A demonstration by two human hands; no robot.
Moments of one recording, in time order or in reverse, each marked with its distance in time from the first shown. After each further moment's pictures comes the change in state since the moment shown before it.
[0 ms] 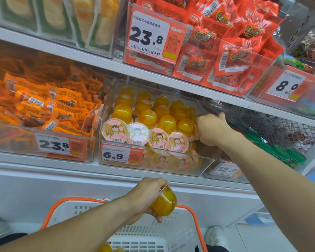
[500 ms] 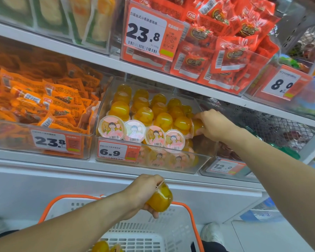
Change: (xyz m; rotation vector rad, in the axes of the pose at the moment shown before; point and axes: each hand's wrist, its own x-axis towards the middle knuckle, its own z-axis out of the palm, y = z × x) left_hand 0.002 -0.003 0.000 0.007 0.000 0.007; right_hand 0.002 0.028 0.005 0.298 0.017 -0.092
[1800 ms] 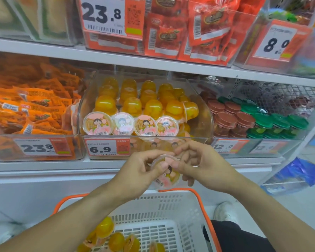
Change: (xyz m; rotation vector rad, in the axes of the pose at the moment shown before) left_hand -0.010 0.017 -0.005 0.319 -0.040 0.688; right_hand -0.136 -0.067 0.048 1.311 -0.106 0.103
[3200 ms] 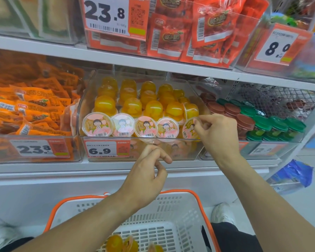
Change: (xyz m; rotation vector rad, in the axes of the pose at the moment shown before) left_hand 0.002 -0.007 0.018 0.318 0.141 0.064; right_hand 0.066 0.006 -0.035 -0.714 0.818 -0.315
